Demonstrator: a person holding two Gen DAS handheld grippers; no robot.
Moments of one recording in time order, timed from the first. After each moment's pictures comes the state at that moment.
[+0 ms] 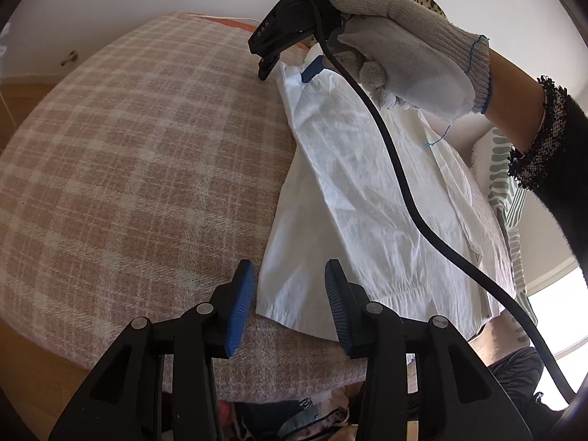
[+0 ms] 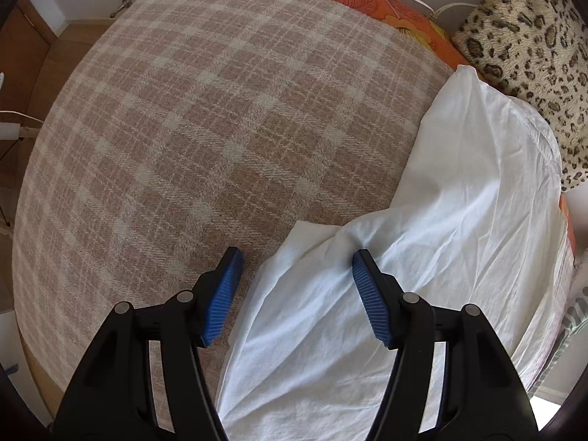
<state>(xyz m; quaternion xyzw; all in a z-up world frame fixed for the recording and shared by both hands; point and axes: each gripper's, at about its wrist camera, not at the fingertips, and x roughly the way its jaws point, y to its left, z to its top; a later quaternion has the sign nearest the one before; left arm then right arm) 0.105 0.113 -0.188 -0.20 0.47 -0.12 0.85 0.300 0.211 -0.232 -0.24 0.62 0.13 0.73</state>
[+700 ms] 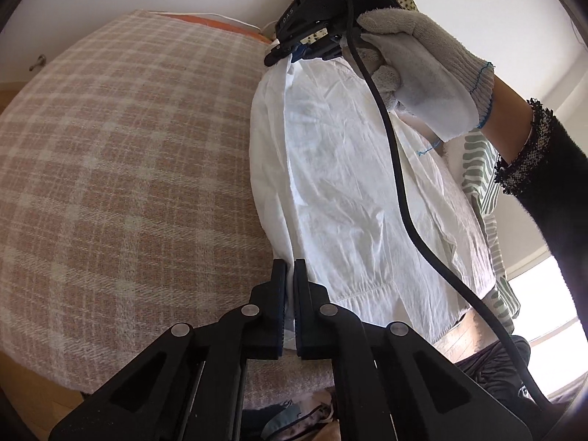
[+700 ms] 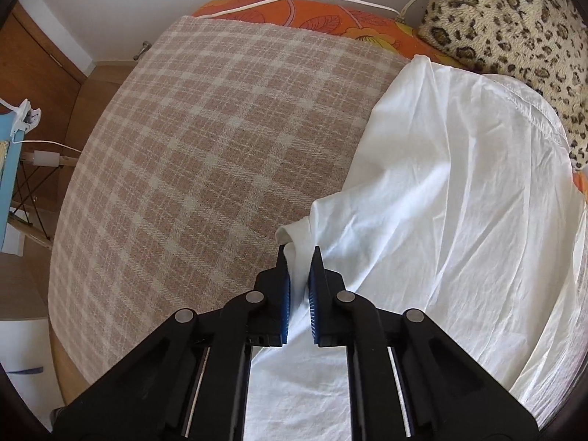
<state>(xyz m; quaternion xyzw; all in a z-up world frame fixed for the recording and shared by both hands) 0.111 0.081 -0.179 -0.21 0.46 -0.18 0.85 0.301 0.115 -0.184 -0.15 0.60 0.20 0.76</state>
